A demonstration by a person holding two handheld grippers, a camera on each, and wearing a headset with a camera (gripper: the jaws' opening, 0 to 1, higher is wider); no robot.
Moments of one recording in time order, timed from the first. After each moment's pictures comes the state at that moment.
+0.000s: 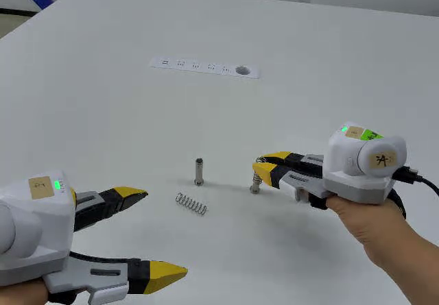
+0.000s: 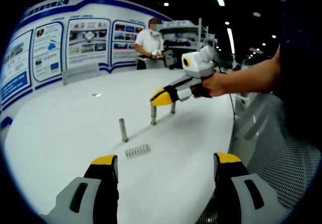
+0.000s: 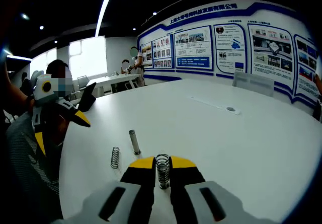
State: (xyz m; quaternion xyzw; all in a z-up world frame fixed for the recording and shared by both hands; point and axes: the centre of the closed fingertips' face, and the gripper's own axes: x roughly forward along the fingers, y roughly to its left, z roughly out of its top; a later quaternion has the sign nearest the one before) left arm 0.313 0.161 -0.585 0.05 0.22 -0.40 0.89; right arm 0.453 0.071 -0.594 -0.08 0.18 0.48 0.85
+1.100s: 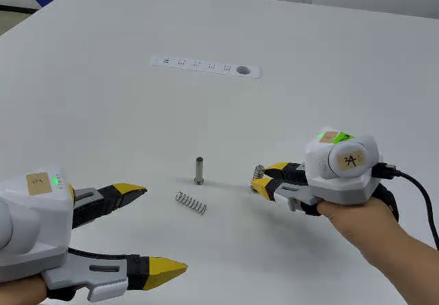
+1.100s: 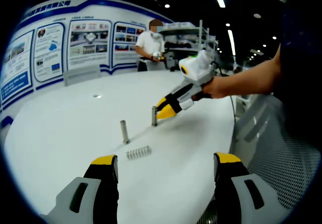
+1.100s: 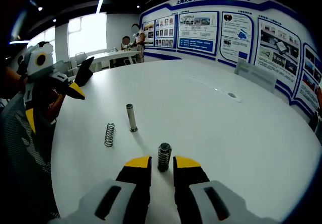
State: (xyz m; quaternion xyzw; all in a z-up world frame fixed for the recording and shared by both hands) left arm 0.315 0.162 -0.583 0.04 0.21 -0.40 0.89; right arm 0.447 0.061 -0.623 -0.16 0.24 0.47 0.83
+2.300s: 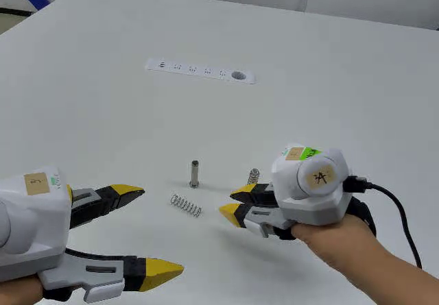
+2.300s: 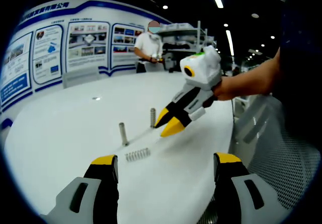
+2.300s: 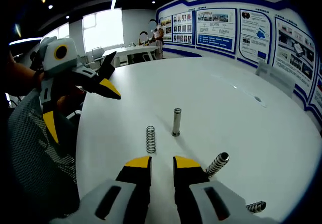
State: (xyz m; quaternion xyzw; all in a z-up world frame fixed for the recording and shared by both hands) left arm 0.315 0.159 -0.580 0.05 0.20 -0.40 0.89; right arm 0.389 0.113 -0.622 -0.17 0.26 0.54 0.78
